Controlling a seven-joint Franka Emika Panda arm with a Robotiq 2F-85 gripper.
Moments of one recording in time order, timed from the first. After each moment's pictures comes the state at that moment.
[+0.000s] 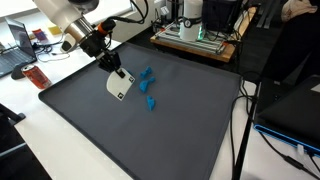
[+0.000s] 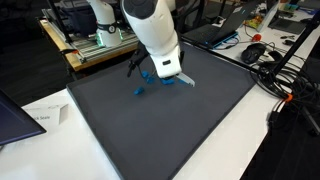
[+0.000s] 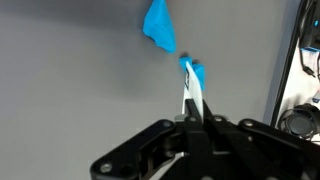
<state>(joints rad) -0.24 0.65 0.04 -1.58 0.52 1.91 -0.63</state>
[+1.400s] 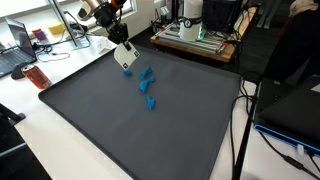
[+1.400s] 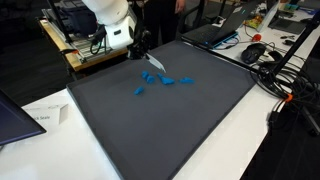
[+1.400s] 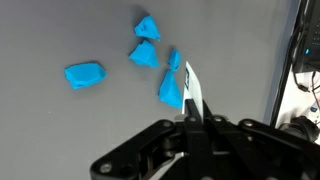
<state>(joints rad) -0.30 0.26 -0.04 -2.06 0.53 2.00 -0.74</state>
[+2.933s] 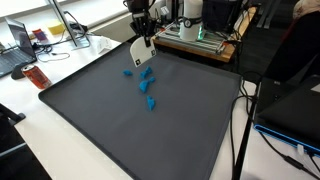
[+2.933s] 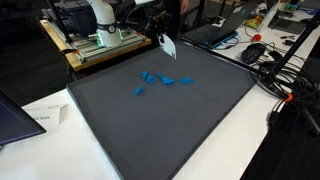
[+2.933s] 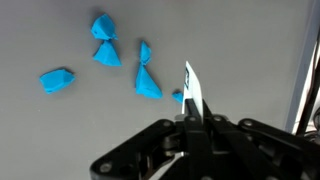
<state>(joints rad) -0.03 -0.09 0.01 -2.43 0.38 2.45 -0.20</state>
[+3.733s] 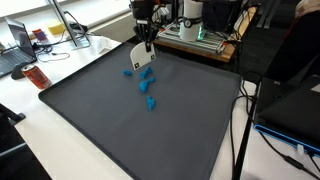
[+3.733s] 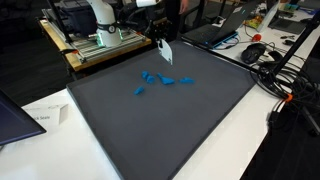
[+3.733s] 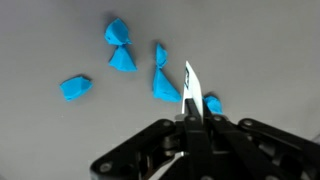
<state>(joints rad) -0.01 -0.07 0.03 -2.49 0.21 2.58 0.05</state>
